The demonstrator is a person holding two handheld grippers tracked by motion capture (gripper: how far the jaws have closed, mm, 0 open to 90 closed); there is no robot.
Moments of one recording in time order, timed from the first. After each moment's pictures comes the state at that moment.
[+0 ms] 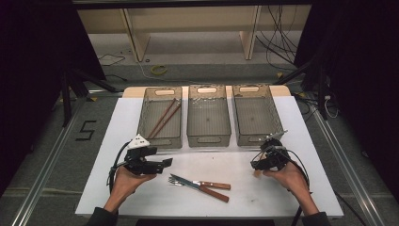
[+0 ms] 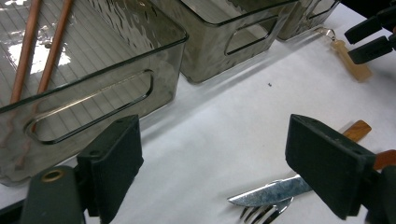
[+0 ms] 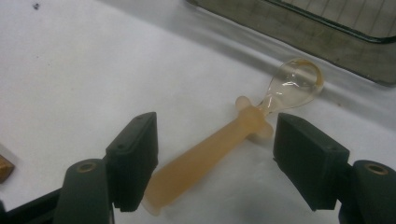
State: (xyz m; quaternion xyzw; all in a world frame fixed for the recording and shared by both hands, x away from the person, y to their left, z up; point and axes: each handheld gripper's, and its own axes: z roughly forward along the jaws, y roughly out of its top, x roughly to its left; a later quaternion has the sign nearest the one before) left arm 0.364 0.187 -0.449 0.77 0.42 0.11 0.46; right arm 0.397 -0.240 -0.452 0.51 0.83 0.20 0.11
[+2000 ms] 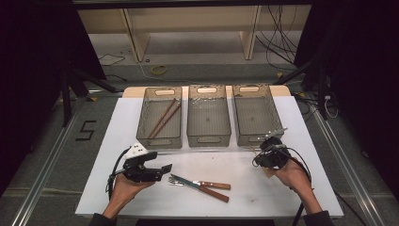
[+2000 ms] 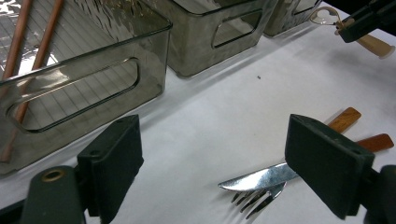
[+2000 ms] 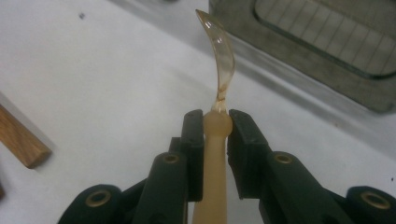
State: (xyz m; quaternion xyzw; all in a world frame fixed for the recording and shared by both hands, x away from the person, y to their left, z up) left arm 0.348 0.190 -0.462 0.77 0.40 0.12 0.48; right arm 0.392 -0.235 -0.433 0.47 0.85 0.21 0.11
